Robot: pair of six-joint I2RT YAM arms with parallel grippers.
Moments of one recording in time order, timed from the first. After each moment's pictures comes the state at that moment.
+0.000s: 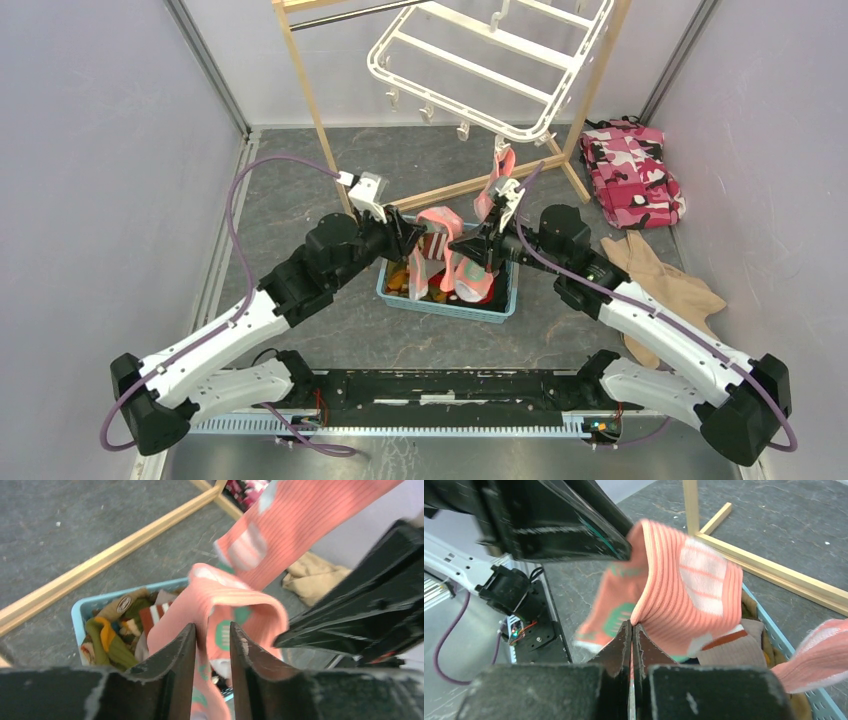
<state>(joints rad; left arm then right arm) -0.86 0.94 0.91 -0.13 -0.18 -0.42 0.72 1.00 0.80 0.05 -0.40 0.19</state>
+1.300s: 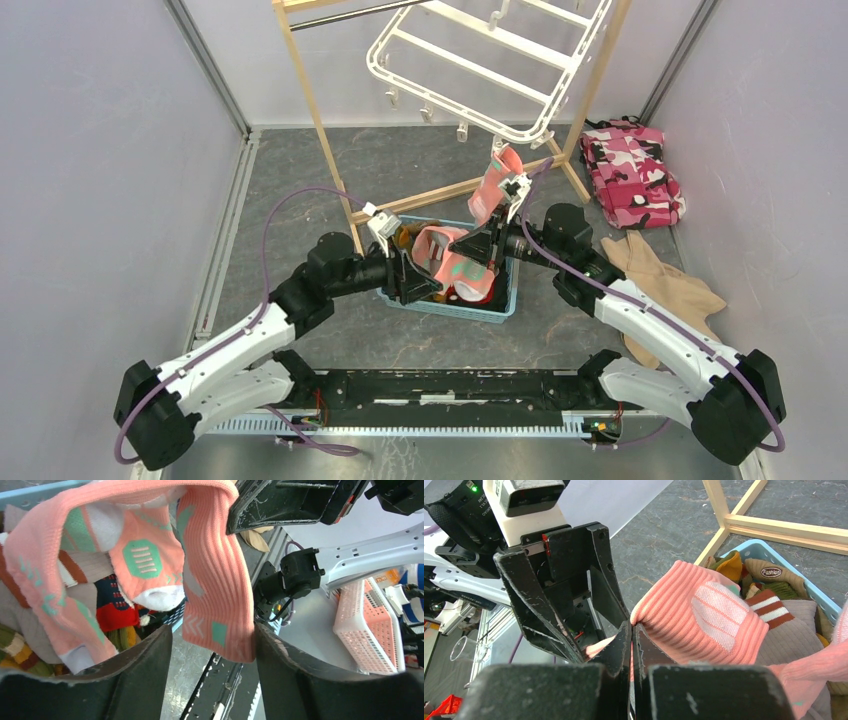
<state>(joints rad) -0.74 0.88 0.58 0.08 0.46 -0.53 0.61 1.03 0.72 0.21 -0.57 0.50</state>
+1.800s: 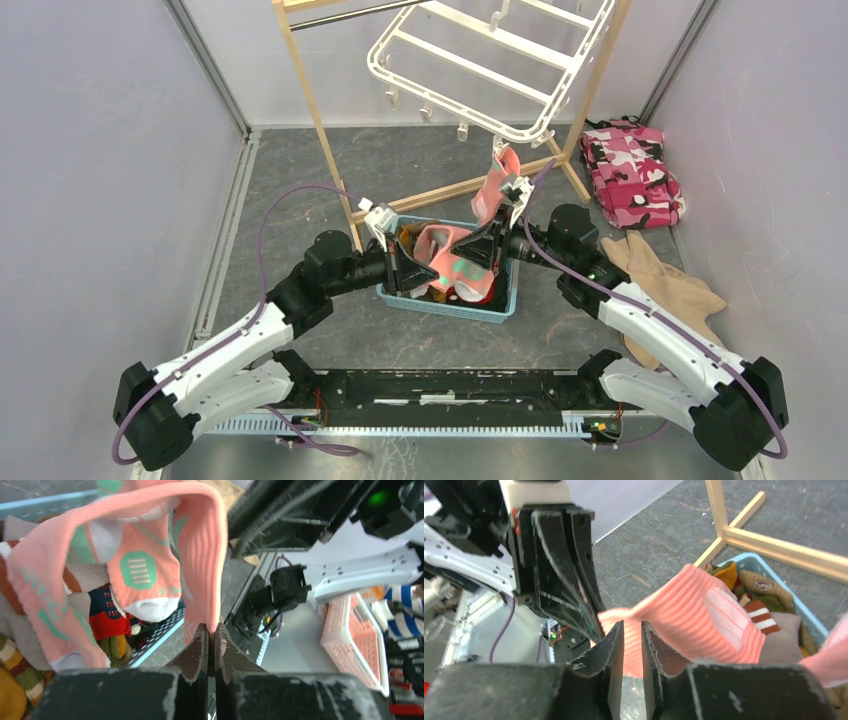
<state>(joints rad) -0.75 0.92 0.63 0.08 0.45 -0.58 0.61 1.01 0.72 0.21 -0.59 0.43</state>
